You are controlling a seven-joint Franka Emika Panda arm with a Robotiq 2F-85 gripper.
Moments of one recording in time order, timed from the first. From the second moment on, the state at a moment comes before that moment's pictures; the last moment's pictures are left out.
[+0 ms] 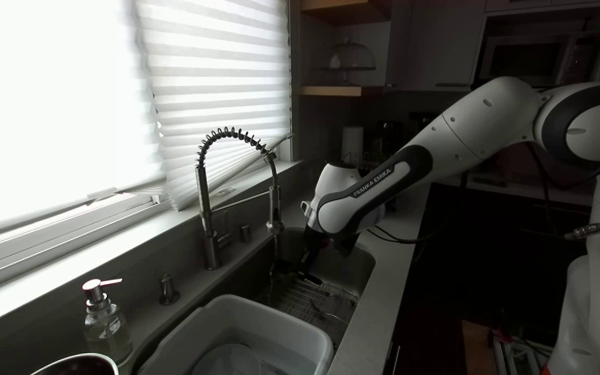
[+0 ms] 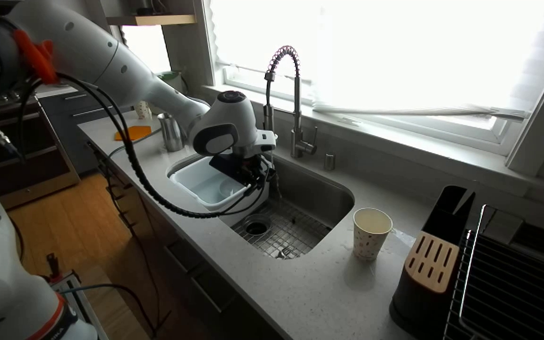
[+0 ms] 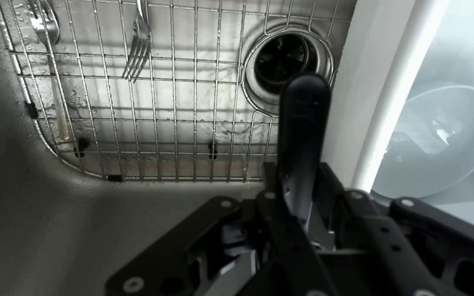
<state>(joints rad) -0.09 0.14 -0.02 -2.23 0.25 2.63 -0.36</state>
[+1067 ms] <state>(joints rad) -0.09 0.15 -0.01 -2.22 0.25 2.62 -0.32</state>
